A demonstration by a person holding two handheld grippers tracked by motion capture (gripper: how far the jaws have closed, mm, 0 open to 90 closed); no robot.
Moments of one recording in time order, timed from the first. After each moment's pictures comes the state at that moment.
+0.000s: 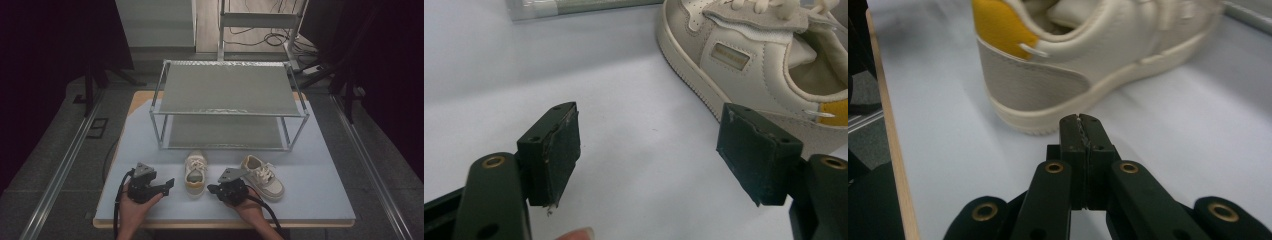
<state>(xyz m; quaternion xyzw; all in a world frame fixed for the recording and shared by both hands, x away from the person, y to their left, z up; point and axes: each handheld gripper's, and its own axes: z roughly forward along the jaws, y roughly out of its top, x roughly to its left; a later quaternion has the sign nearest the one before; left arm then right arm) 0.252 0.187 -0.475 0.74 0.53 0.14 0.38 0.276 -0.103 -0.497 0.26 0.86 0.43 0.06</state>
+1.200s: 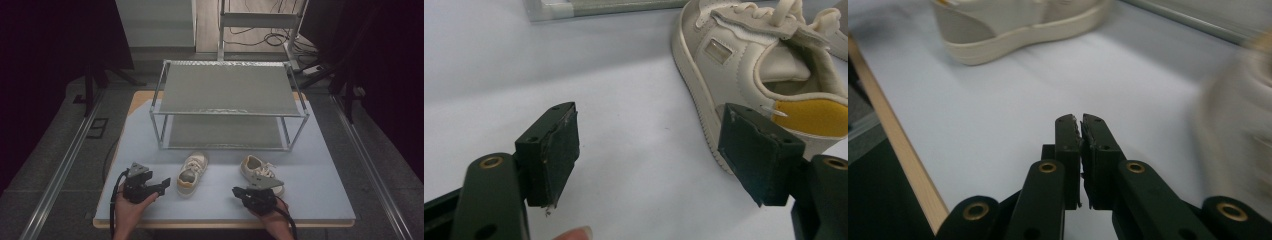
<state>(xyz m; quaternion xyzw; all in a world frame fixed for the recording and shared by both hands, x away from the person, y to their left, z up) 0.251 0.199 -0.473 0.74 0.54 0.14 0.39 0.244 -0.183 -0.480 0.34 0.83 0.43 0.11</state>
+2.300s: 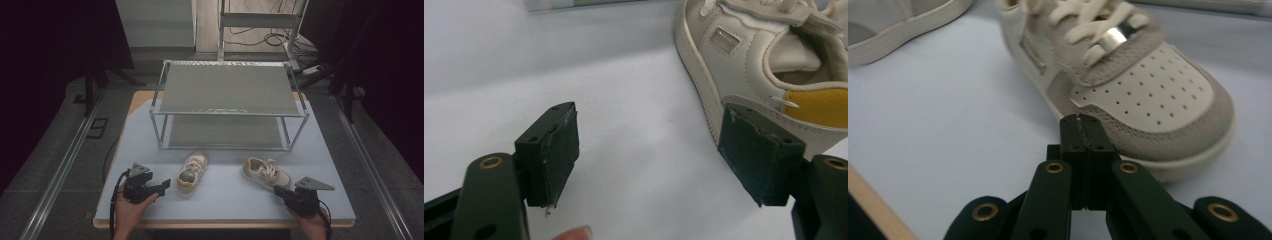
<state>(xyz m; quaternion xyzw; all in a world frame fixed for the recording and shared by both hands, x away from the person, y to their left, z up) 0.252 0.198 -0.477 0.74 0.54 0.13 0.38 0.243 -0.294 -0.490 0.46 0.76 0.43 0.13</state>
